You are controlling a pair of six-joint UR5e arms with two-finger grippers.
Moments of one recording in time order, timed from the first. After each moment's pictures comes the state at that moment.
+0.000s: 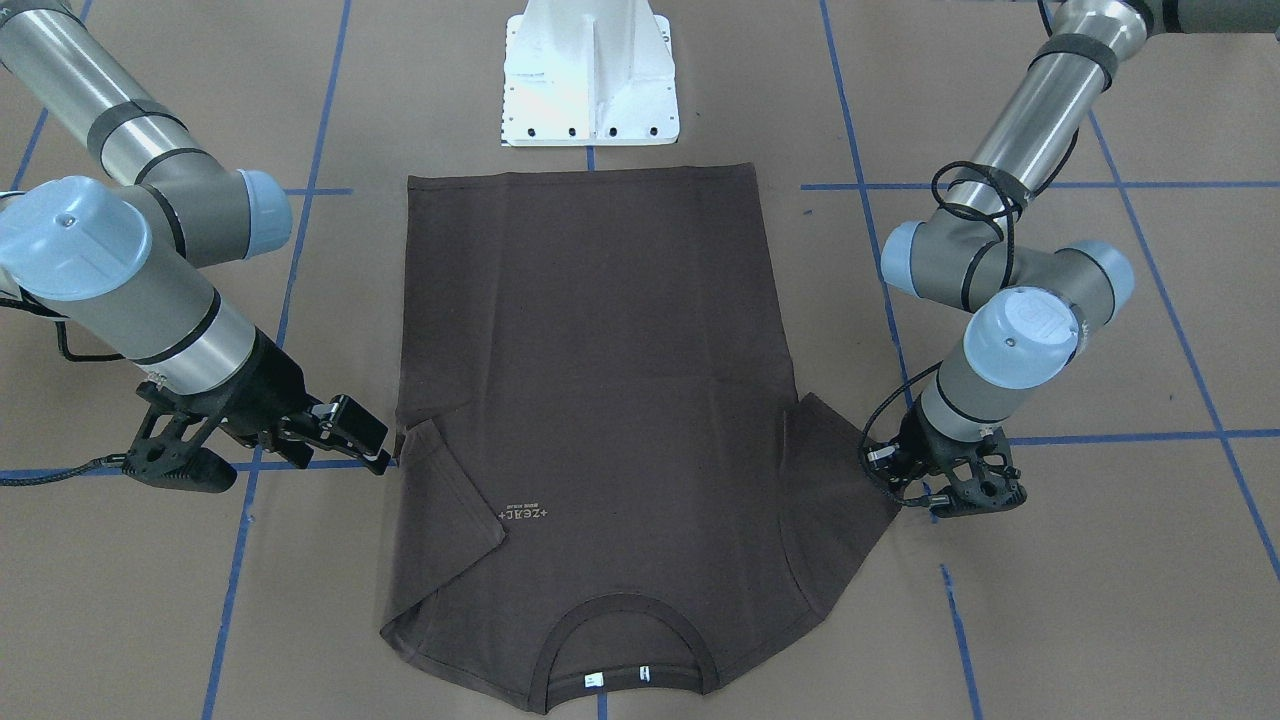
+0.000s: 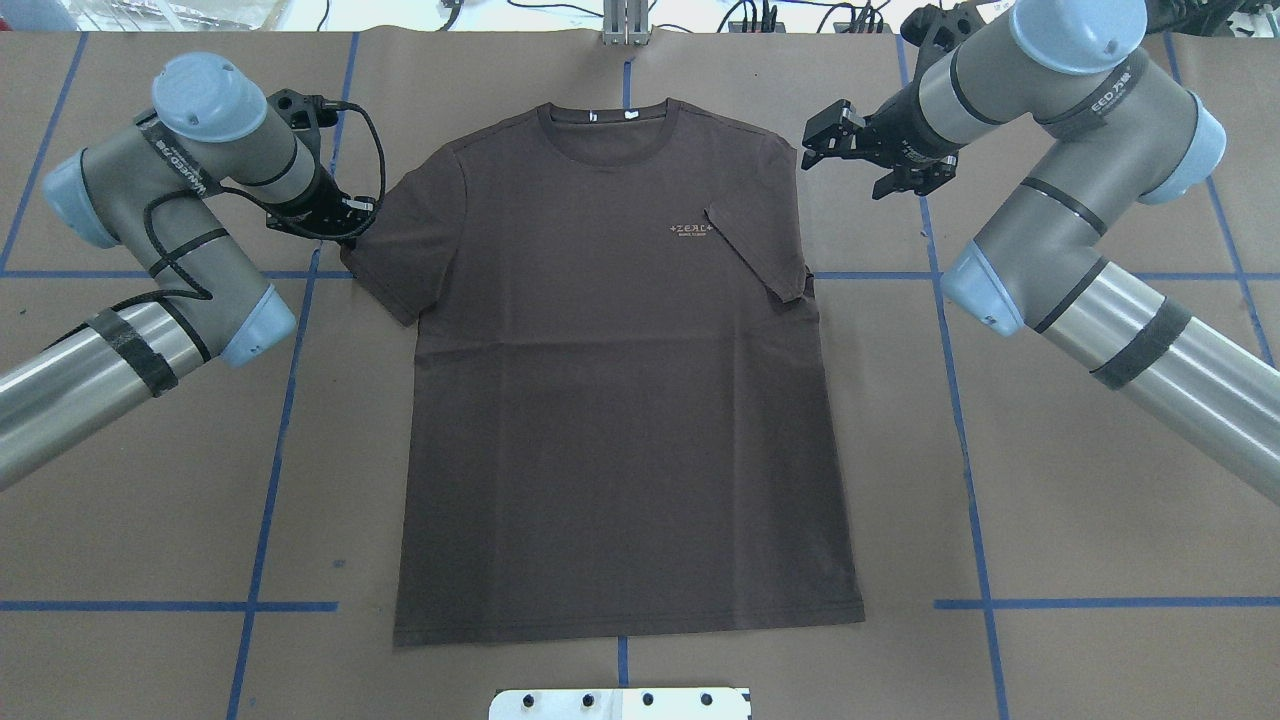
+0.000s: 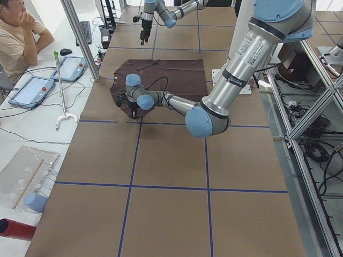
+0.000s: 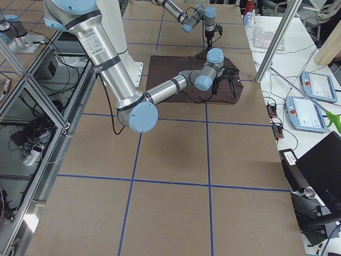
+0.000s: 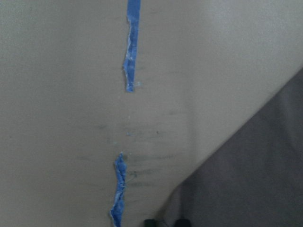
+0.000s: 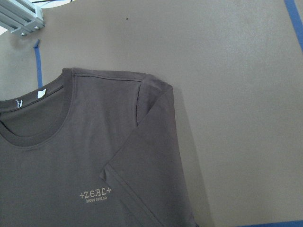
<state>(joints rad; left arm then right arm) -0.88 -2.17 -1.19 -2.04 -2.04 -1.00 0.93 -1.02 1.45 -1.03 2.14 1.30</state>
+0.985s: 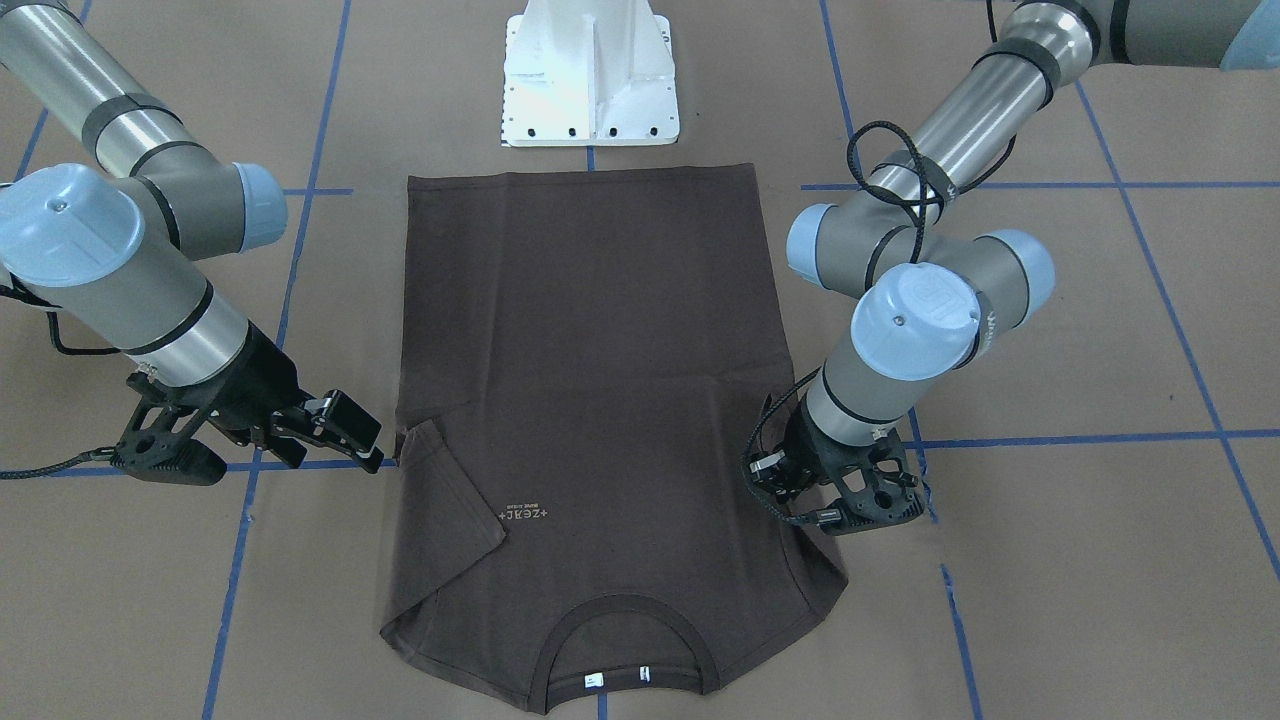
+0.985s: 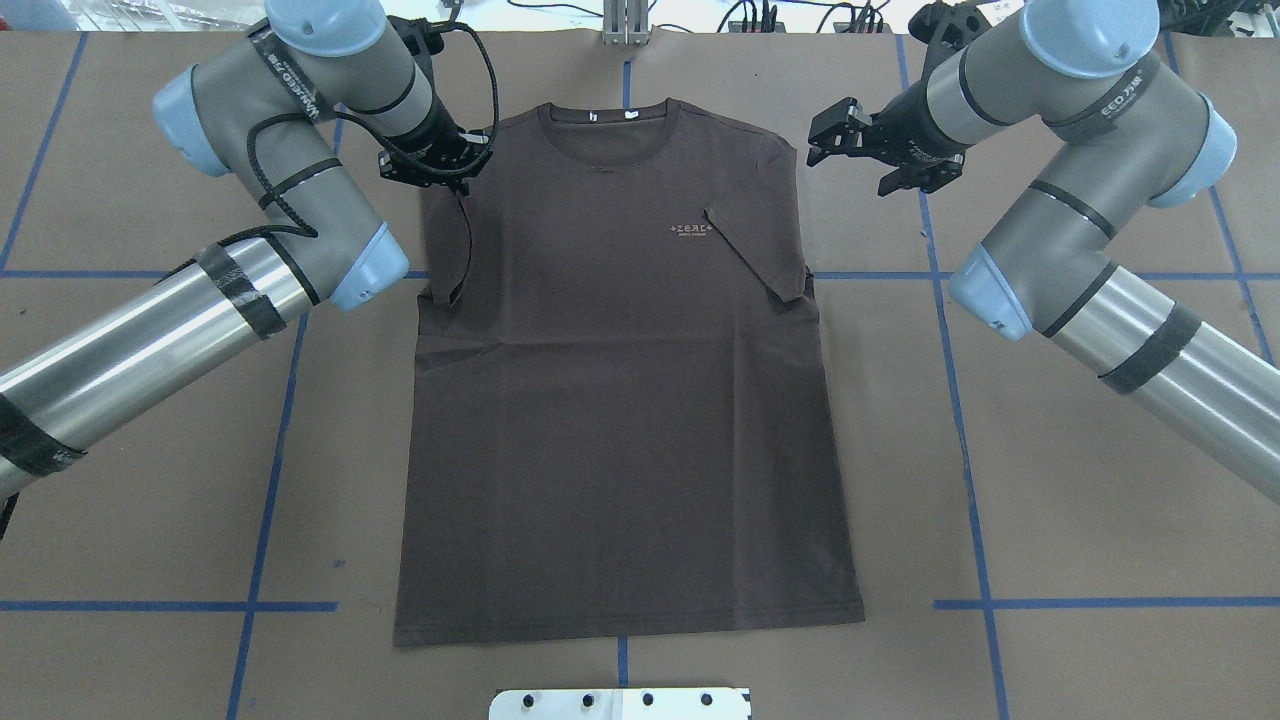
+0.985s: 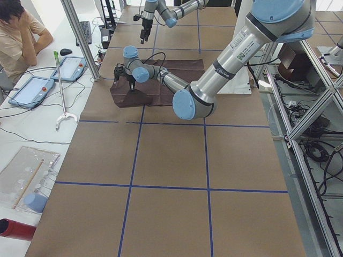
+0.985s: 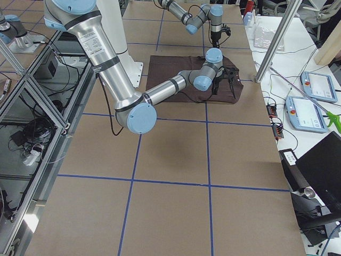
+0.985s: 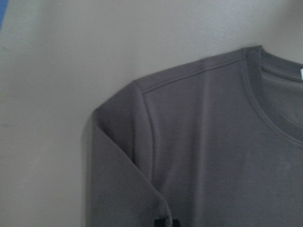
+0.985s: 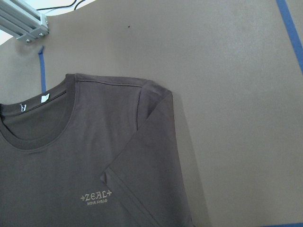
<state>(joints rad) -0.85 -2.40 -1.16 -1.96 -2.06 -1.17 0.93 -1.03 1.48 -1.03 2.12 1.30</state>
